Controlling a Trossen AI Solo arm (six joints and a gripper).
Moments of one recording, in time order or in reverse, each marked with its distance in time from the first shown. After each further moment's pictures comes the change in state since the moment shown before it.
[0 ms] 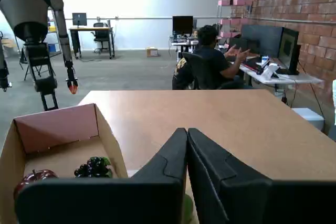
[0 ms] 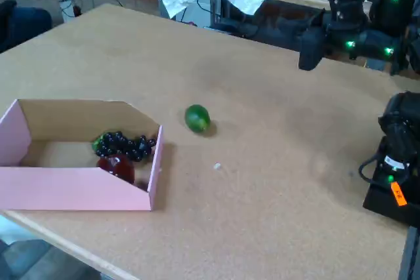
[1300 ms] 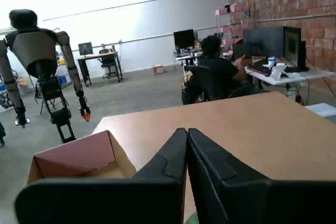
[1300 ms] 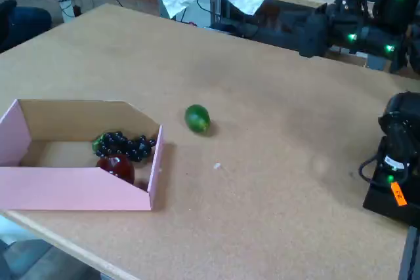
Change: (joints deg) arm 0.0 0.0 0.0 4.1 0.0 8.9
